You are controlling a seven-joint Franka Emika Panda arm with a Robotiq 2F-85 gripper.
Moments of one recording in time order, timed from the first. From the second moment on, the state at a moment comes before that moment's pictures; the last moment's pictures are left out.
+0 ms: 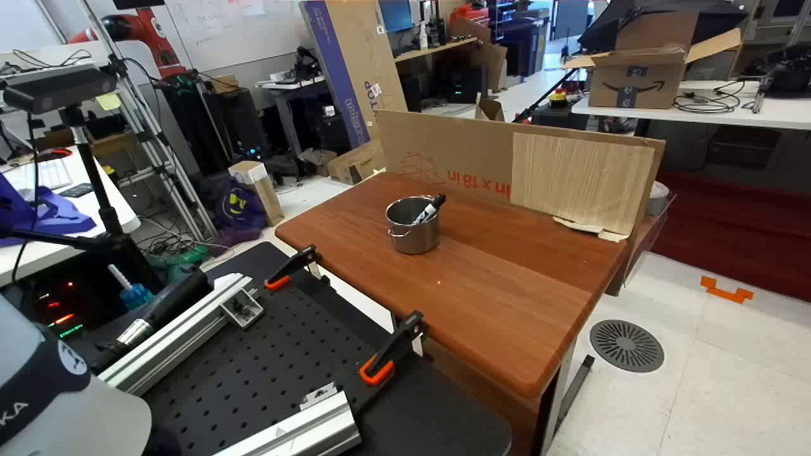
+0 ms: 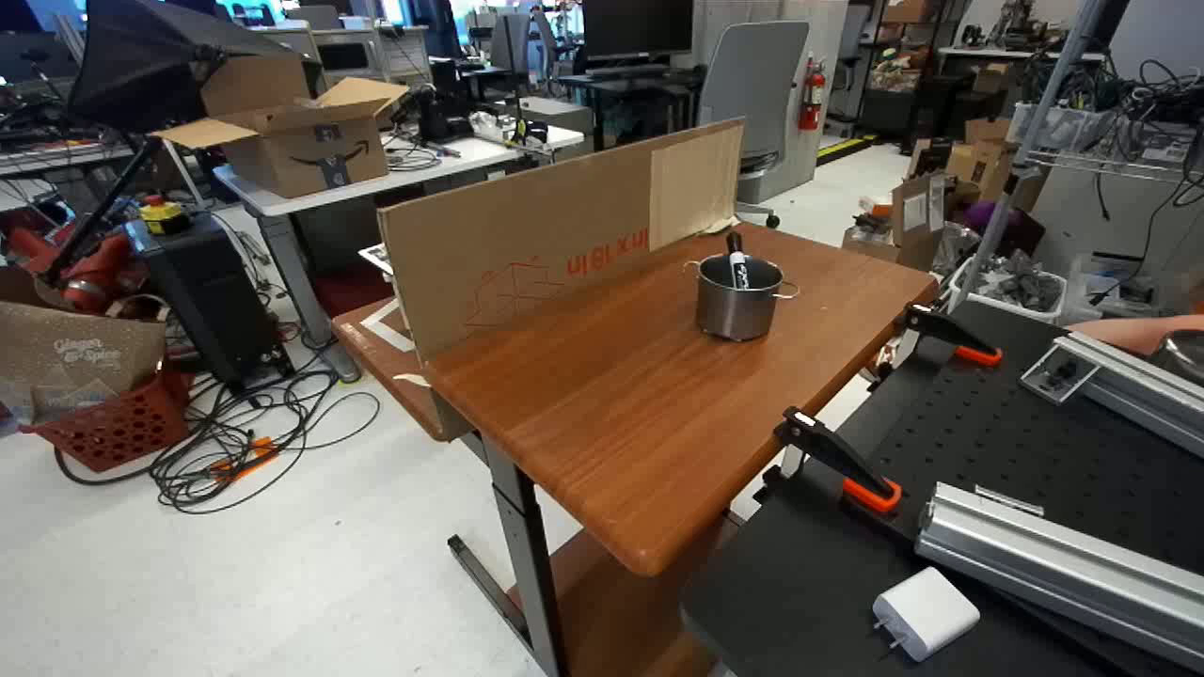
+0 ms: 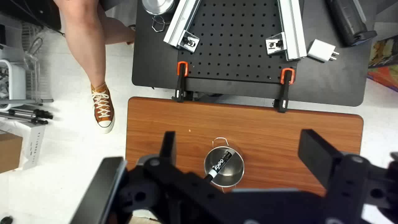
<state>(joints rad) 0.03 -0.35 0.21 -2.07 -0.15 1.43 0.11</state>
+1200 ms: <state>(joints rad) 0.04 -0.35 0.21 -2.07 -0.15 1.44 0.11</state>
